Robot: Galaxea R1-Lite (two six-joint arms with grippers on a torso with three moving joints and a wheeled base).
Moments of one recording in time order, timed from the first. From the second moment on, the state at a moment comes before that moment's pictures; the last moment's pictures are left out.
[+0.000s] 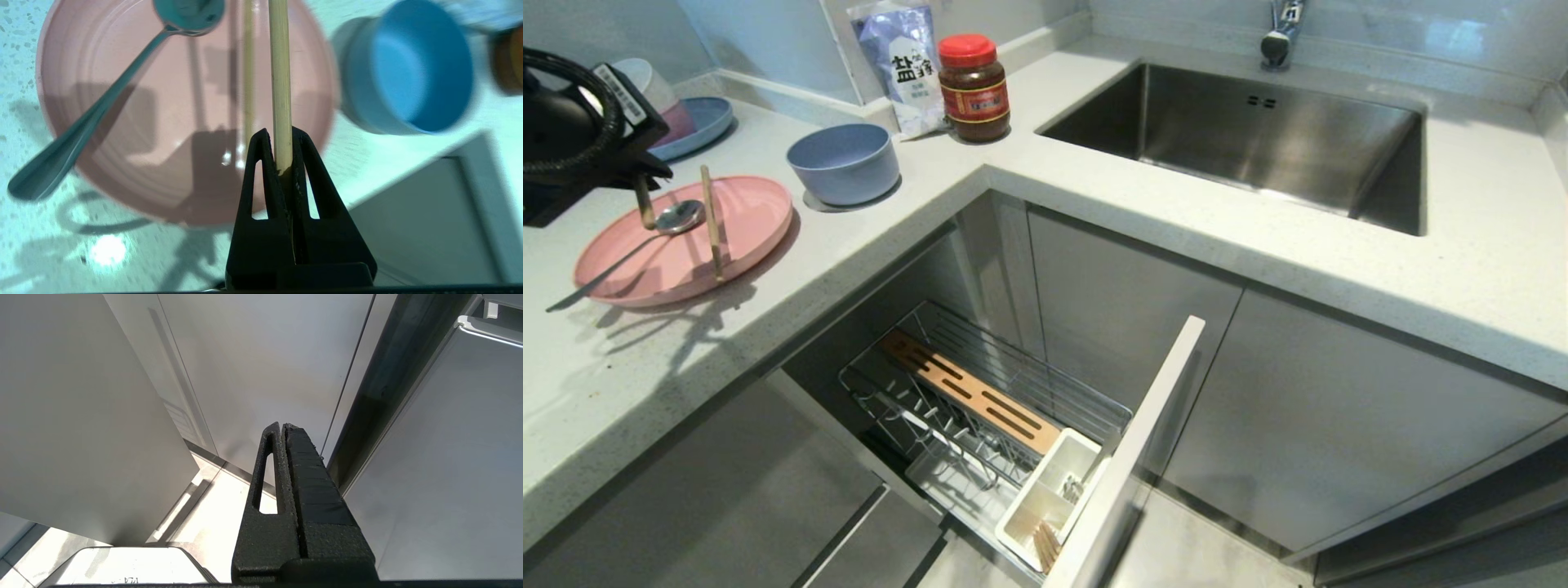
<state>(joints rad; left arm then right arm) -0.13 1.53 -1.89 0.77 0.36 -0.64 0.01 0.00 0.00 0.00 0.00 0.02</state>
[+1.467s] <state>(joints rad) -0.63 1.46 -1.69 1.32 0.02 -0.27 0.01 0.00 0.00 0.00 0.00 0.02</state>
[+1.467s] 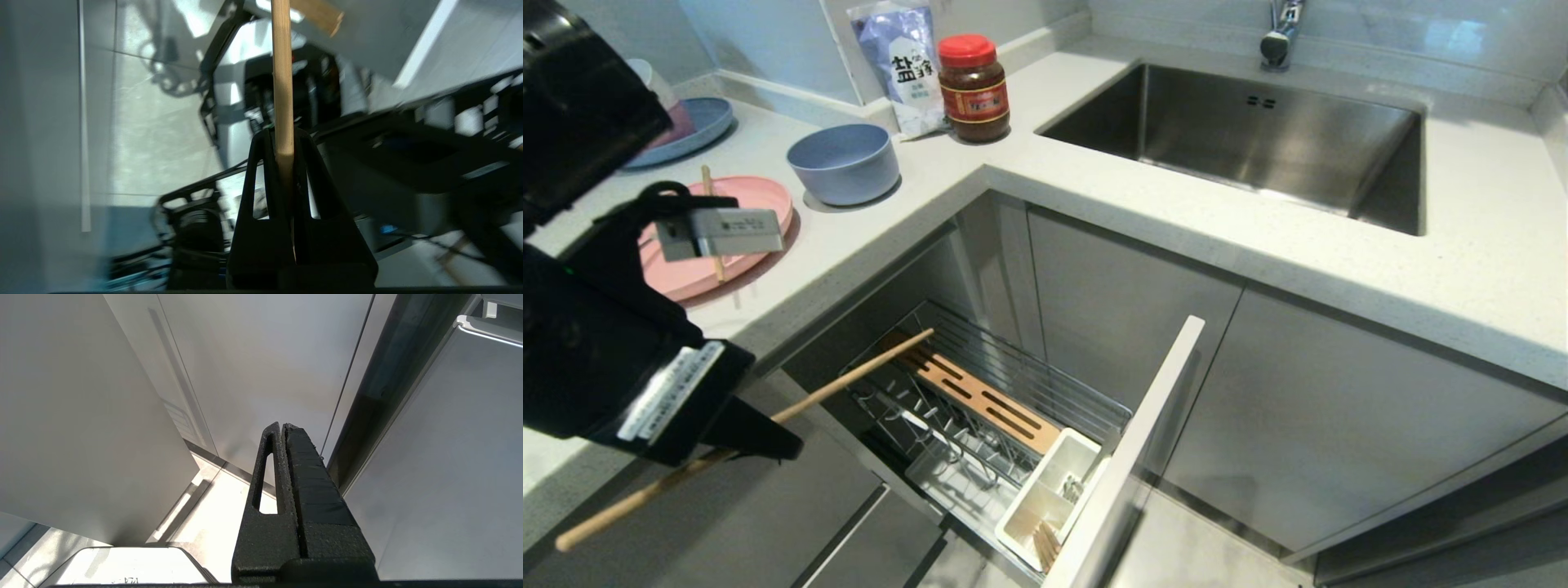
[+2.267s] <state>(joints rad) -0.69 1.50 -1.13 0.90 0.04 0.21 0.01 0.00 0.00 0.00 0.00 0.02</state>
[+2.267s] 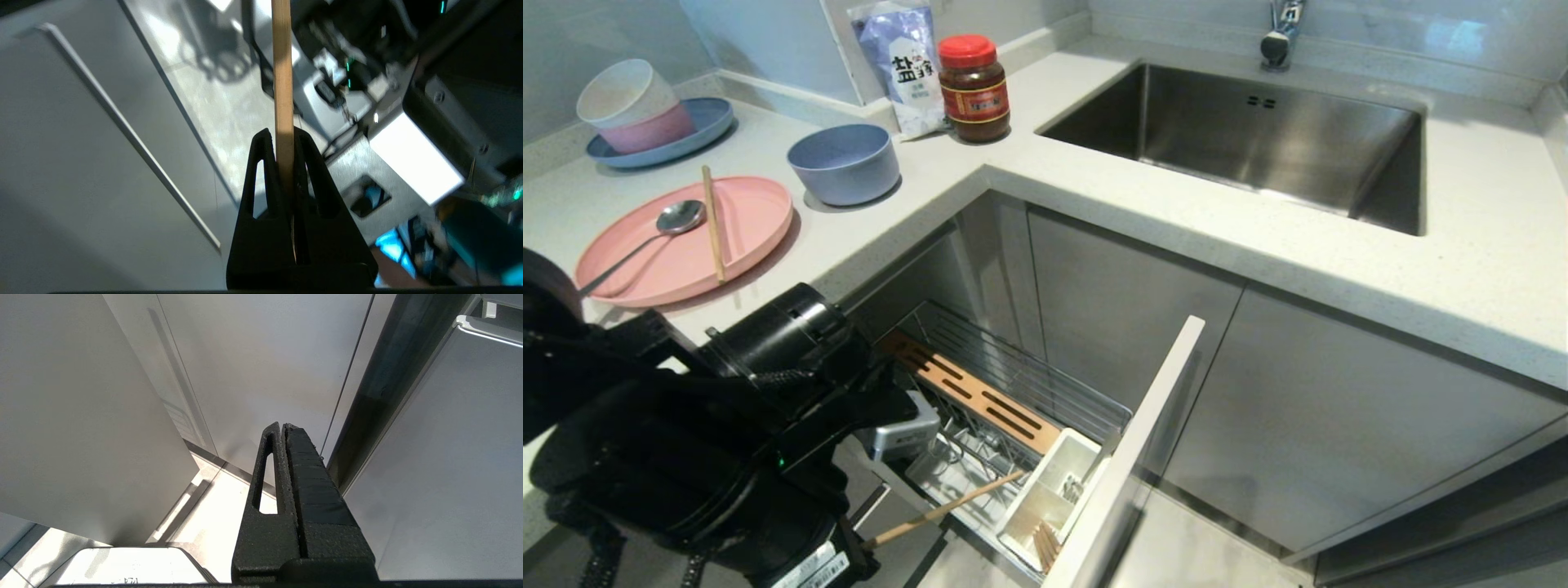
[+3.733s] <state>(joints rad) -0.77 1.92 -1.12 0.66 0.14 0.10 0.01 0.00 0.00 0.00 0.00 0.02</state>
